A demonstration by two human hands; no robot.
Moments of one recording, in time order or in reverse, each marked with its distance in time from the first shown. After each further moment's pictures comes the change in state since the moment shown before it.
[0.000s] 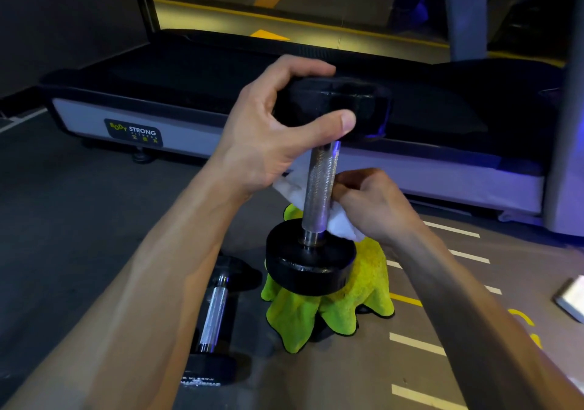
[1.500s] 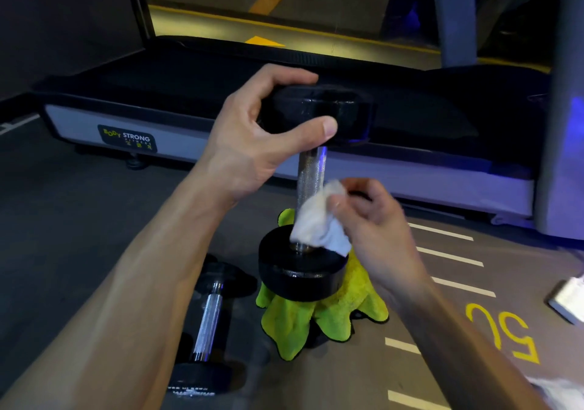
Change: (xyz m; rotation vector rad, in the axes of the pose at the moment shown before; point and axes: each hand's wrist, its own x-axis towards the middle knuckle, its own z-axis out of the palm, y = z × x) left_hand 0.001 -0.005 -0.004 -0.026 0.009 -0.004; right_hand -0.031 0.028 0.013 0.634 0.139 -0.055
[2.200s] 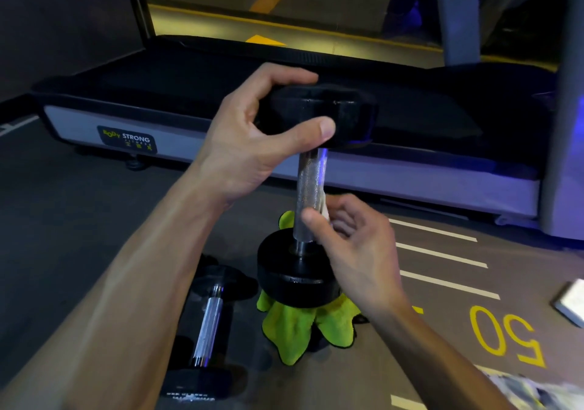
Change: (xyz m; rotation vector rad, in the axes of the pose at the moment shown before) left_hand 0.004 -0.003 -0.004 -0.010 -0.031 0.005; right_hand -0.011 0.005 0.022 -0.271 0.015 -0.191
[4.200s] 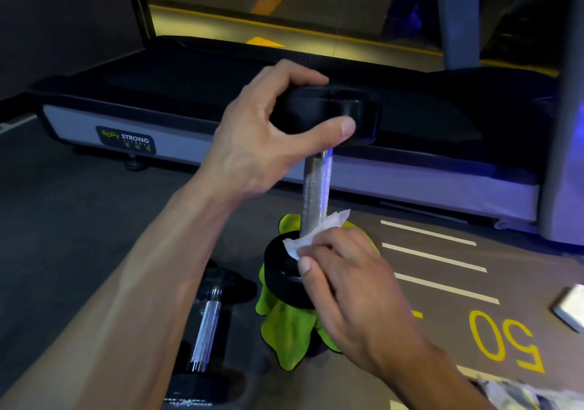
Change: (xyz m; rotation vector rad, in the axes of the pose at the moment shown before) left_hand 0.008 0.006 0.006 0.275 0.034 -0.009; right_hand -0.033 0.000 -0.010 -0.762 -0.184 -0.461
